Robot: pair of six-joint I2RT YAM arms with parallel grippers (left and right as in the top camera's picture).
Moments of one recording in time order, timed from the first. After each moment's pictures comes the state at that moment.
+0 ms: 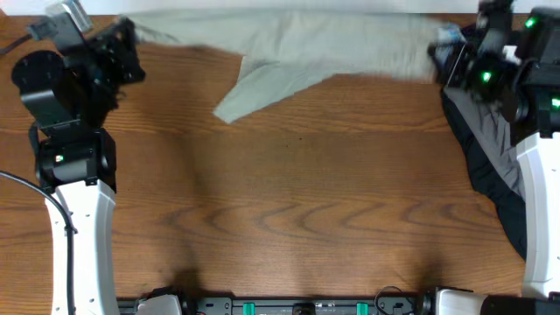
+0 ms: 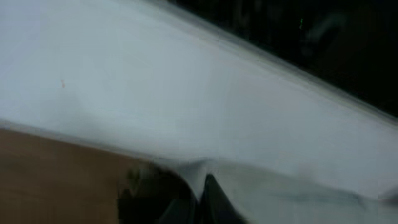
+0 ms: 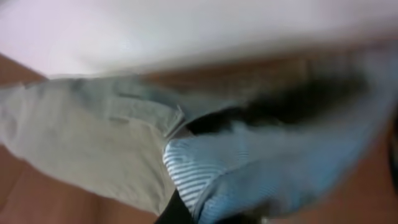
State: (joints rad) left arm 0.21 1.27 1.19 -0.11 0.45 -0.43; right arm -0.11 1.47 1.53 -0.79 -0.52 0.23
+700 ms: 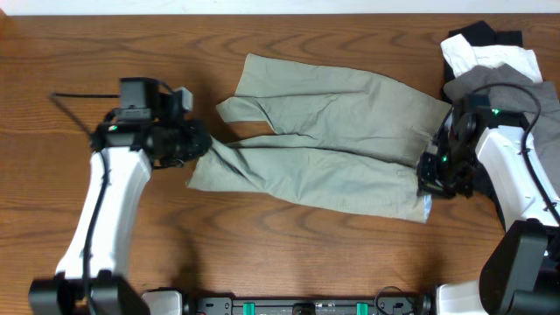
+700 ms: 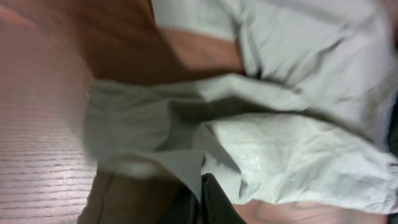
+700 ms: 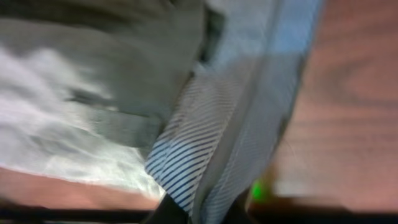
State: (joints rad) left arm 0.02 1.47 1.13 -0.86 0.43 -0.23; right arm -0.11 1.62 1.14 -1.28 -0.16 0.19
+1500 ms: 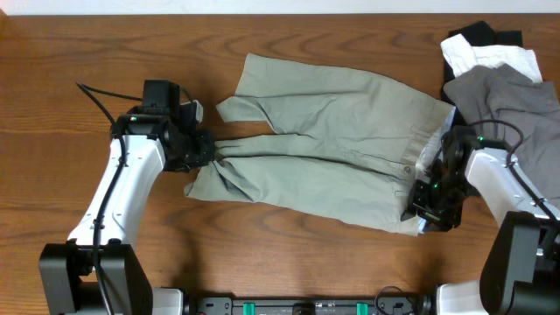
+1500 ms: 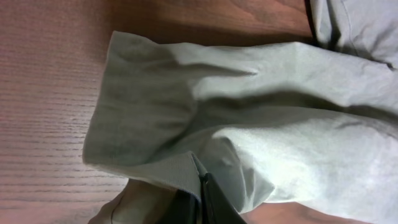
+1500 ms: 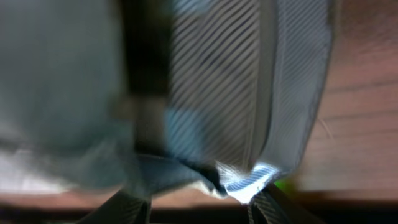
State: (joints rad) left arm -0.03 1.56 1.12 -0.89 0.28 -0.20; right arm -0.12 1.62 0.88 -1.12 -0.21 0.29
